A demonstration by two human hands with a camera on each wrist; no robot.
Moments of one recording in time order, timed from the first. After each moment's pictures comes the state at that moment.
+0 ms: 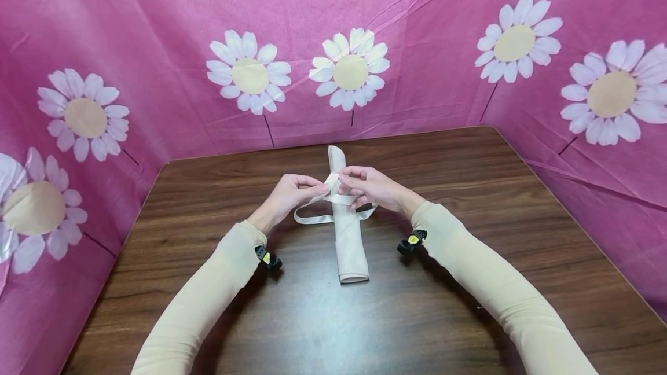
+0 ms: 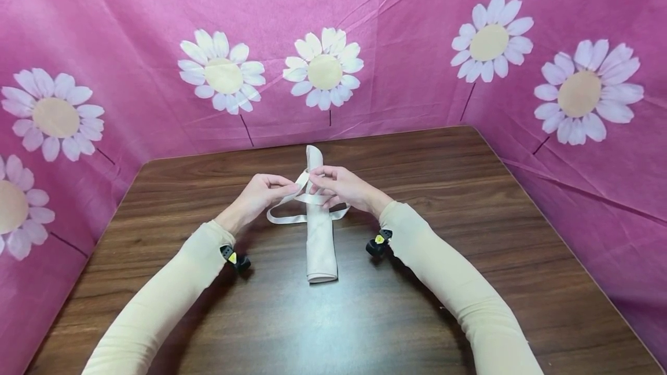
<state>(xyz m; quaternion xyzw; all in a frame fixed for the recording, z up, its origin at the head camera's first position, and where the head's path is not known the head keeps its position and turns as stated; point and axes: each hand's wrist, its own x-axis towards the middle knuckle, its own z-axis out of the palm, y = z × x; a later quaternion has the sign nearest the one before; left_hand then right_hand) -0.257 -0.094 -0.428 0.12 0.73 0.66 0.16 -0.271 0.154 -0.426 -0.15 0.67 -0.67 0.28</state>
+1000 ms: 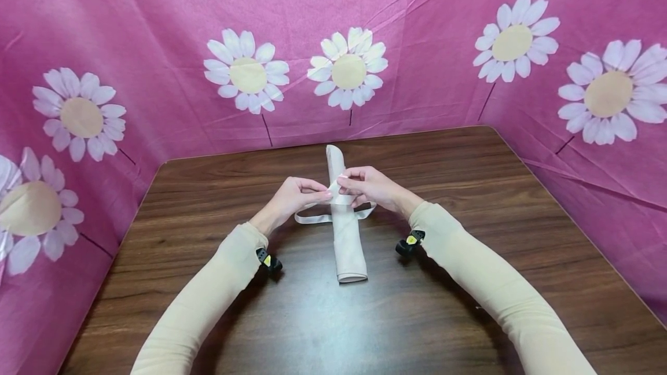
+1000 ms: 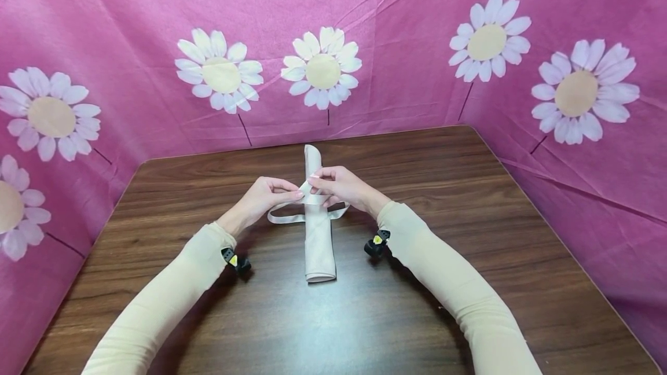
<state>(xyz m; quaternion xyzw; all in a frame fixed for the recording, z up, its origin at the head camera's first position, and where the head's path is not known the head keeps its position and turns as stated) -0.255 -0.088 -0.434 0.13 0.72 0.66 0.18 -0.268 0.151 -0.424 -0.13 0.69 -0.67 0.25</state>
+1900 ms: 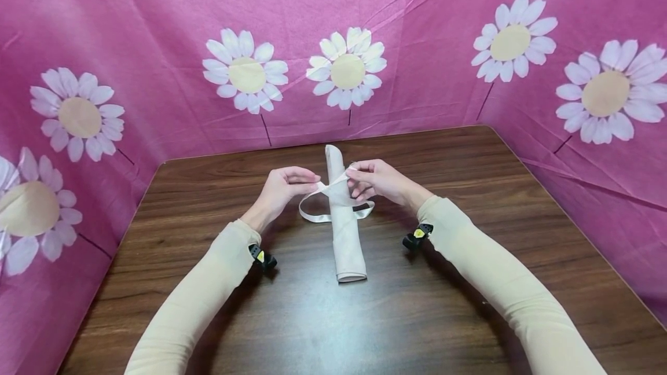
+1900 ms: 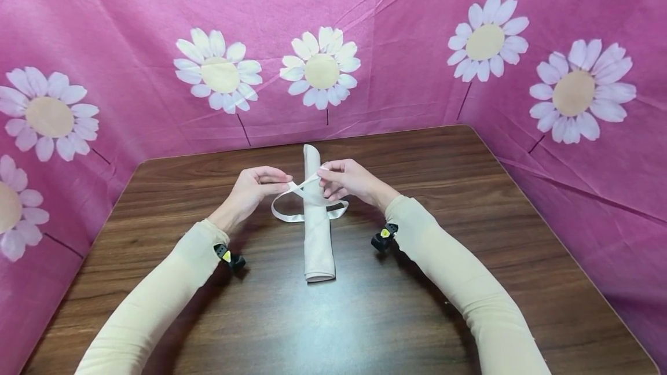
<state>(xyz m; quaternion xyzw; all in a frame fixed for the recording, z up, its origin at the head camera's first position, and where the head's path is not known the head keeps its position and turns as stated) -0.262 -0.102 -0.430 0.14 0.67 0.72 0.08 -0.275 0.171 -0.415 -0.13 0.67 -0.68 0.26</state>
